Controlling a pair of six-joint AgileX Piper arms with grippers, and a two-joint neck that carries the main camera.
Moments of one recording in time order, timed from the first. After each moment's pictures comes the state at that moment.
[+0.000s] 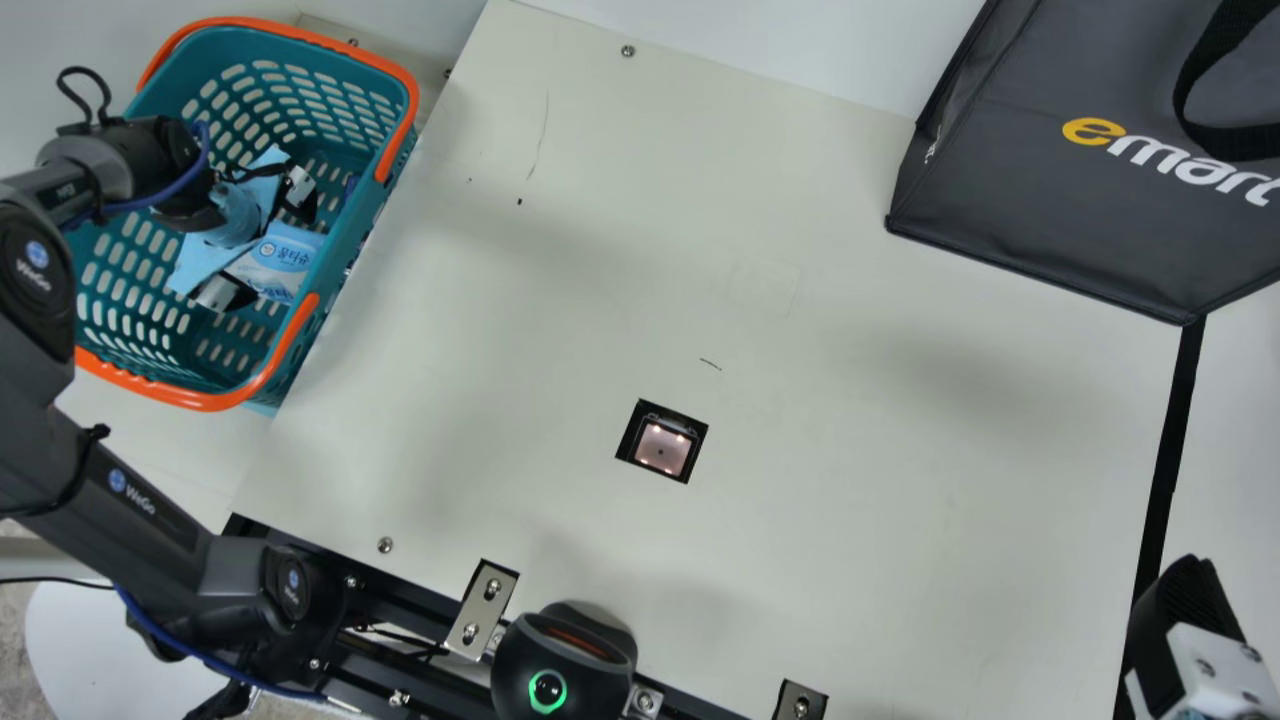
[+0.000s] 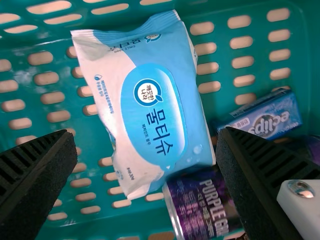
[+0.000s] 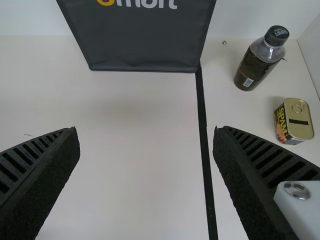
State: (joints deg) left arm 31.5 117.1 -63.2 3.8 32.6 -50.3; right arm 0.7 42.6 -69.8 -0.7 69.5 0.0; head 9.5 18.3
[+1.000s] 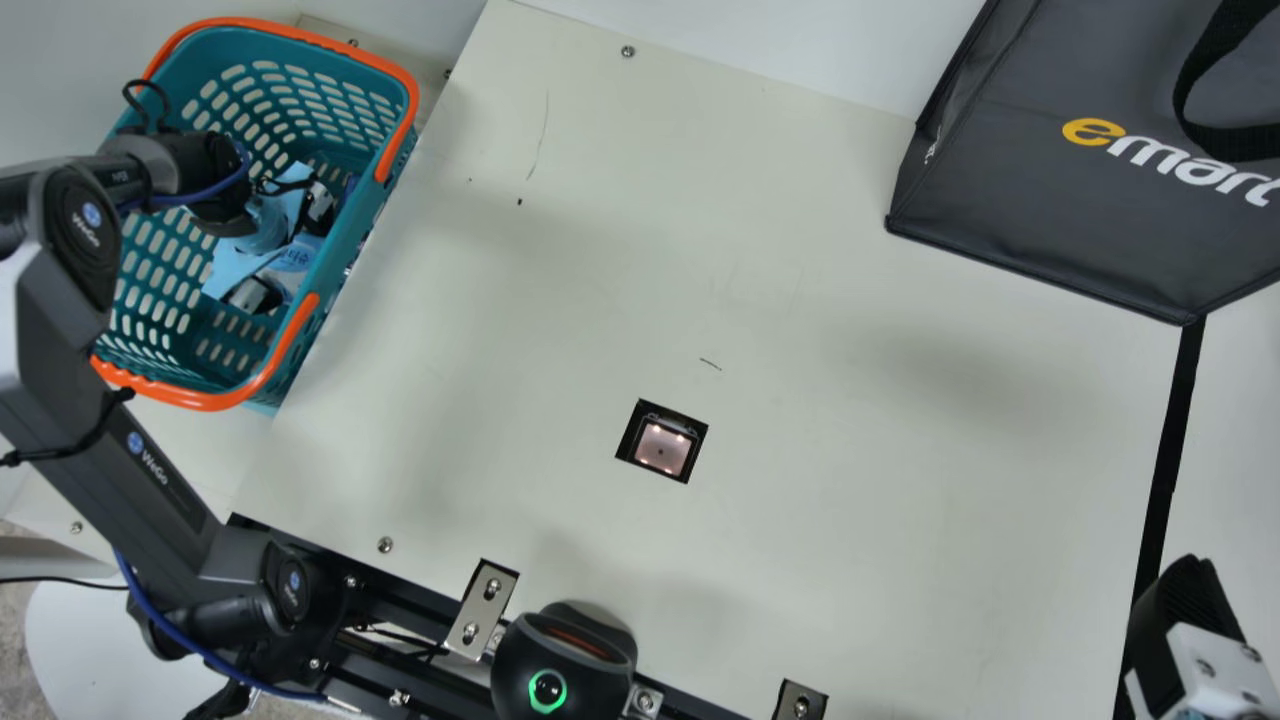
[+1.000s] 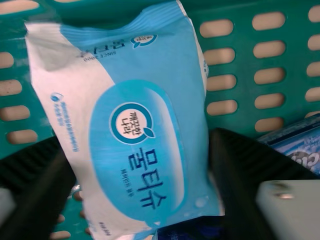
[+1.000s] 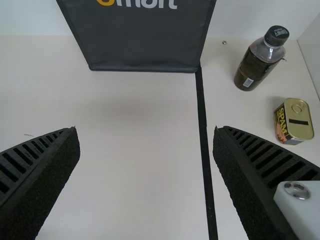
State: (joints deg) left arm 30.4 126.3 -67.2 7.5 29.6 -56.4; right arm 0.7 42.6 -69.8 -0.7 69.5 0.0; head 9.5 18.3
